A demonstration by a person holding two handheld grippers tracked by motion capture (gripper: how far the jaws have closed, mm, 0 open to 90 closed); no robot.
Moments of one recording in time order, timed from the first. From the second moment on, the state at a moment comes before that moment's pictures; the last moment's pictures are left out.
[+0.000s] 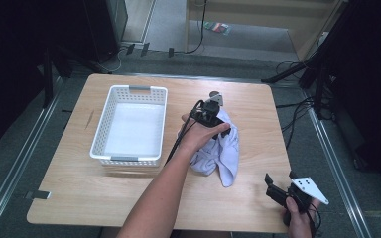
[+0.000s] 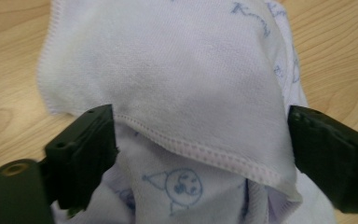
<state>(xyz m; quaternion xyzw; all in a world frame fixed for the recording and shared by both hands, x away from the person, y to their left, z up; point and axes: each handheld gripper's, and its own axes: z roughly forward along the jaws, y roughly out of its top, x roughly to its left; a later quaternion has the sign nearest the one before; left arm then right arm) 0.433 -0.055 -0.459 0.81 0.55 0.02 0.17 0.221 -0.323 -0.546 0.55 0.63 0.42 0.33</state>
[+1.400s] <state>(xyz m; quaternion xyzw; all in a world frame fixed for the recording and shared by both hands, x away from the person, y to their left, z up) 0.383 0.166 -0.410 0.71 0.62 0.12 0.30 0.222 -0.321 -0.546 0.55 0.64 0.41 0.34</state>
